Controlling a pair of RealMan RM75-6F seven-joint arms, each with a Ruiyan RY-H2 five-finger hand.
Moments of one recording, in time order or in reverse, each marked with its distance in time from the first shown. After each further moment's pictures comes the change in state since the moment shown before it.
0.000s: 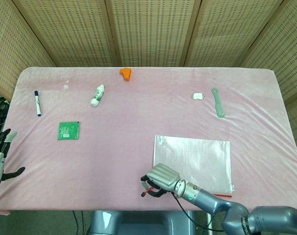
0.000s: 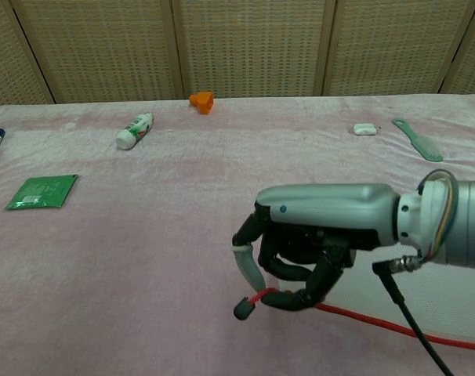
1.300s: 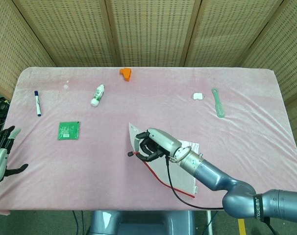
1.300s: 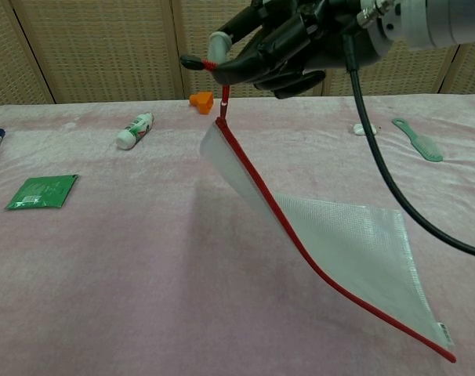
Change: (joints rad) left arm -0.045 -0.028 -0.015 0.065 0.005 -0.055 -0.073; right arm 0.165 0.274 0.299 -0.178 0.547 -0.111 0.314
